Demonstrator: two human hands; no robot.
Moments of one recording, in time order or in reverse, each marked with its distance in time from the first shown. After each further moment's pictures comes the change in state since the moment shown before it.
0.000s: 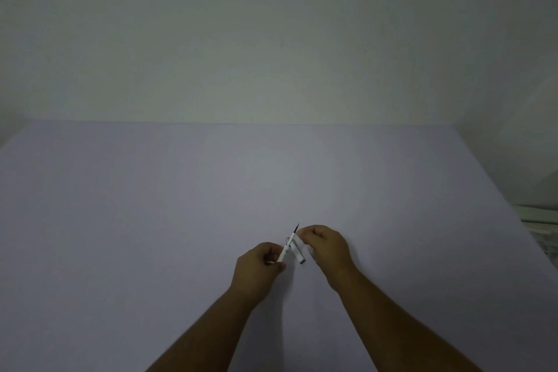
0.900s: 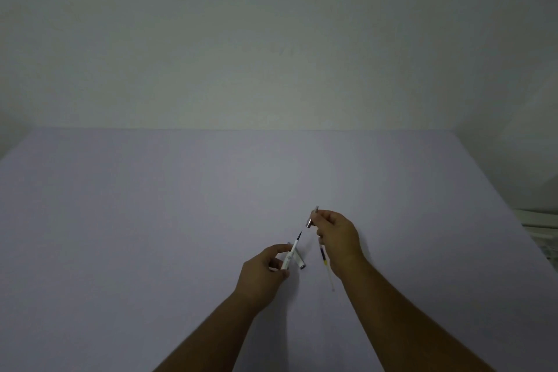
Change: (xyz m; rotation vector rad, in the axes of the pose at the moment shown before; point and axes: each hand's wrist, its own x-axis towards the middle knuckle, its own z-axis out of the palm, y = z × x) left_hand -0.005 0.007 0.002 -0.050 -0.102 0.025; right_hand 0.011 -0.027 -0.011 0.142 0.142 0.015
